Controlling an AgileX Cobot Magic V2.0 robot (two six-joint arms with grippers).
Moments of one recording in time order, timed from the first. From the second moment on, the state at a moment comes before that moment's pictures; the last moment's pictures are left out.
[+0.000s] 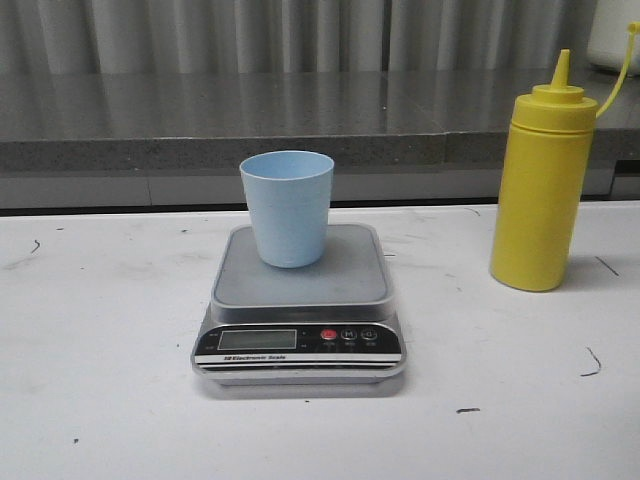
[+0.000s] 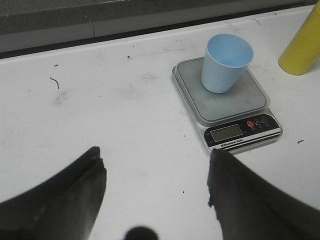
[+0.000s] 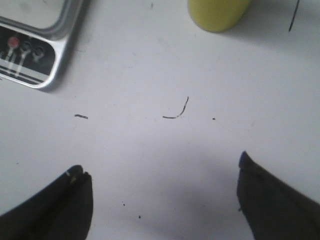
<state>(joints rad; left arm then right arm) -0.33 0.59 -0.82 -0.05 0.90 -0.05 0.25 1.03 -0.80 0.12 0.84 -0.08</state>
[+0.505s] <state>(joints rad) -0.33 0.59 -0.82 -0.05 0.90 -0.05 0.25 0.58 -0.80 0.12 0.89 -0.08</state>
